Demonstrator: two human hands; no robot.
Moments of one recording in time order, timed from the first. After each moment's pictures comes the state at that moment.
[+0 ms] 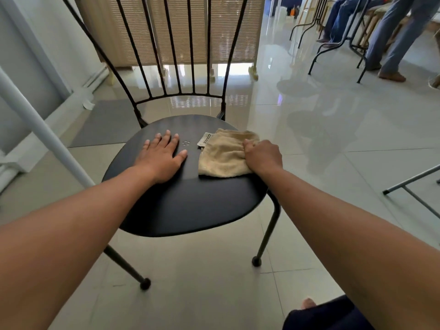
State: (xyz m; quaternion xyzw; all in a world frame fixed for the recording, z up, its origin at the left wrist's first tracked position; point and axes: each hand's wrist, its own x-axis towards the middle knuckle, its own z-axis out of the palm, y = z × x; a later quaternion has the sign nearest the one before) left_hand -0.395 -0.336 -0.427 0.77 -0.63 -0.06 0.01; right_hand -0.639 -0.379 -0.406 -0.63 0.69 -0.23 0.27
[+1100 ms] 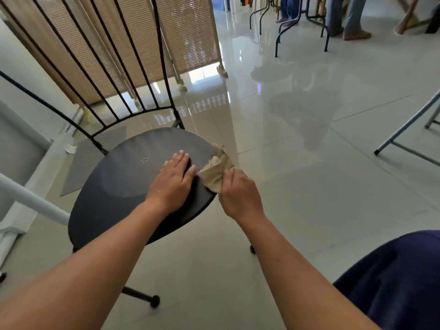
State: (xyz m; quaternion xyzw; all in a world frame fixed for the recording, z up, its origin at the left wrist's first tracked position) left_hand -0.485 -0.339 -0.427 0.68 -0.72 -0.11 0.12; right_hand -0.656 -0.313 -0.463 -0.63 0.63 -0.35 0.29
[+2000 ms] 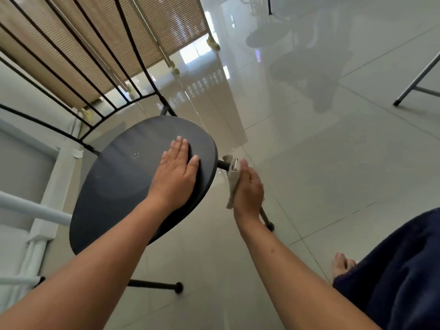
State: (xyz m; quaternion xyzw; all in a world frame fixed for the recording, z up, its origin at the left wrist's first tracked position) left_hand -0.506 -0.340 -0.429 0.67 -0.73 -0.09 0.05; right_hand -0.627 -0.320 -0.528 -0.27 0.64 -0.56 0.45
